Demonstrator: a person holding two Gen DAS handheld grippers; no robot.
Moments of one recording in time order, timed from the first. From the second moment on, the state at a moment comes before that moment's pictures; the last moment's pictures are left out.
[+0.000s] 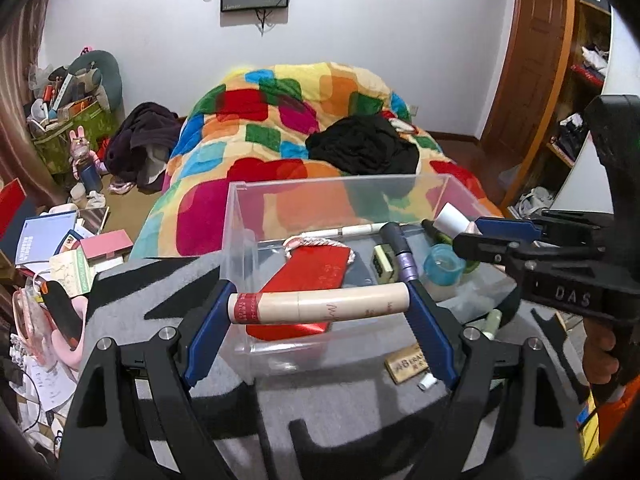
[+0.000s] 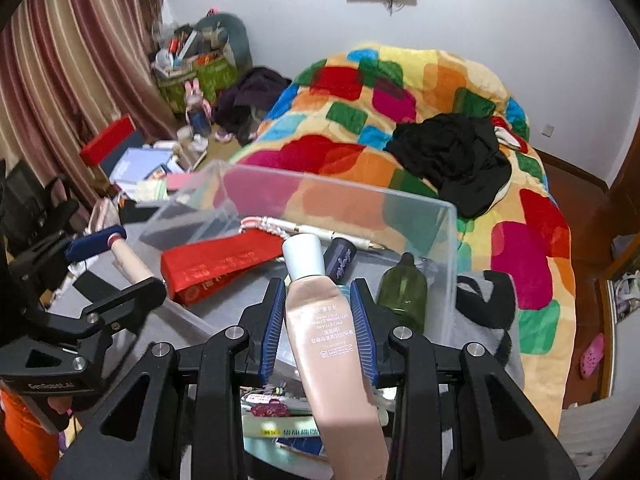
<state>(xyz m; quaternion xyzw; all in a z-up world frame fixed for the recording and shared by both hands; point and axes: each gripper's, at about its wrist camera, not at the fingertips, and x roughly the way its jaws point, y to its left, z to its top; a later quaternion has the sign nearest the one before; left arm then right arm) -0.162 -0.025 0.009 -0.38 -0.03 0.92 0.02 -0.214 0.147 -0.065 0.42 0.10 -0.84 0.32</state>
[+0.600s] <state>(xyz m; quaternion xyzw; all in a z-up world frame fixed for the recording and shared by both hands) -0.153 -0.014 0.018 -0.38 -0.02 0.92 0.02 -0.186 0.150 -0.047 0.38 0.13 -0.85 0.33</state>
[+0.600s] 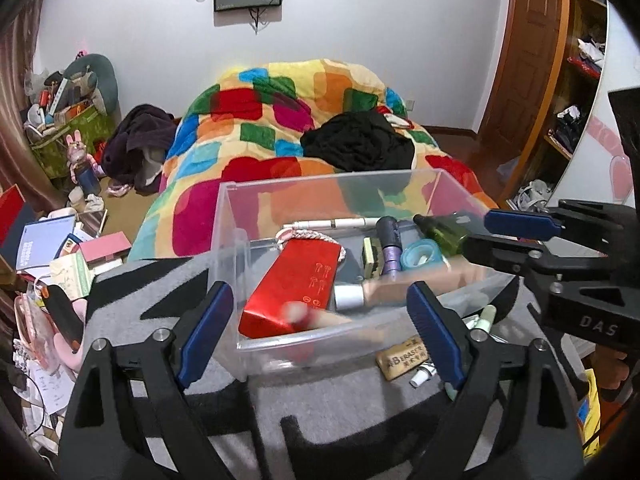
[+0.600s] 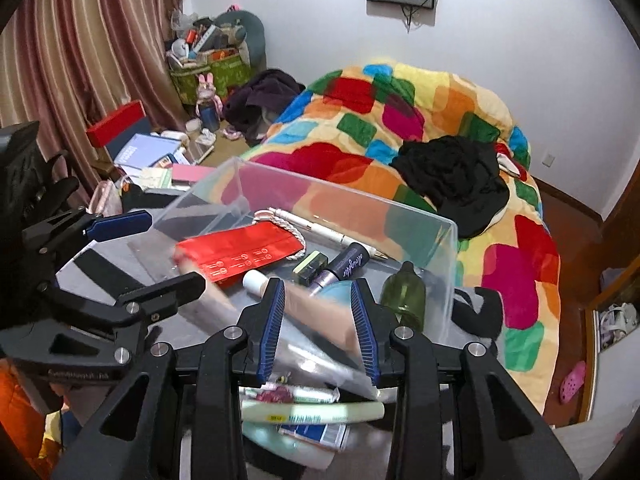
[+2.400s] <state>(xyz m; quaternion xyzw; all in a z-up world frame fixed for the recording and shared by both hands) -0.052 0.009 -0.048 -0.46 0.01 0.88 0.08 -0.136 0.196 -0.118 0.44 0.11 -0.82 0.36</state>
